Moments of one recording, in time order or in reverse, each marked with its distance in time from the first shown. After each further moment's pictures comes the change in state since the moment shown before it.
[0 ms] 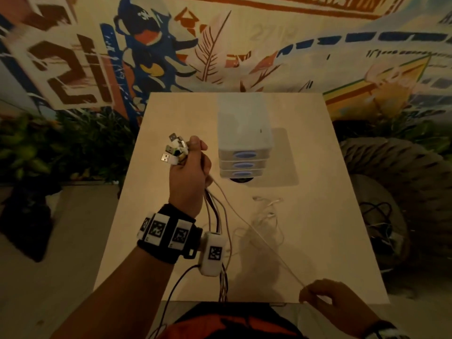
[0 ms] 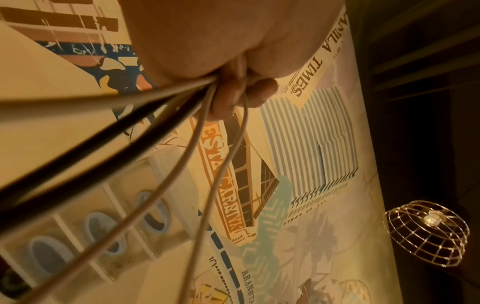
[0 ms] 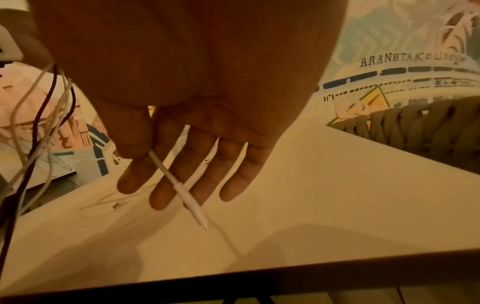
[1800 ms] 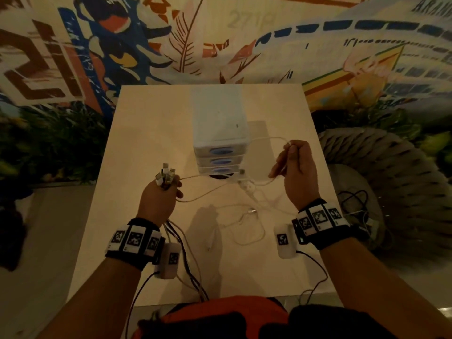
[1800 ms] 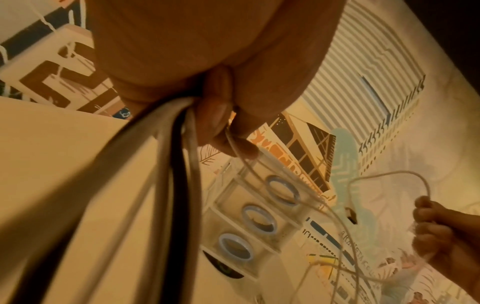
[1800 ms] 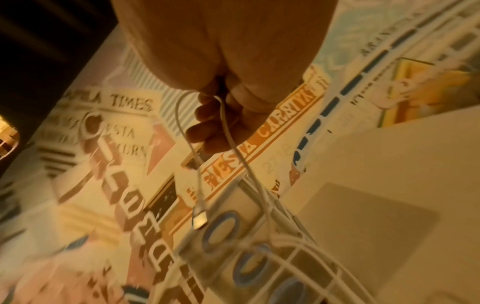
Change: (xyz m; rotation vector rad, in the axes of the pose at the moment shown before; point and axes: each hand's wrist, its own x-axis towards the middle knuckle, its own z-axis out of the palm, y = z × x) left_hand 0.019 -0.073 -0.055 0.792 0.048 -0.239; right_hand 0.151 -0.143 -0.121 0.584 0.830 -0.364
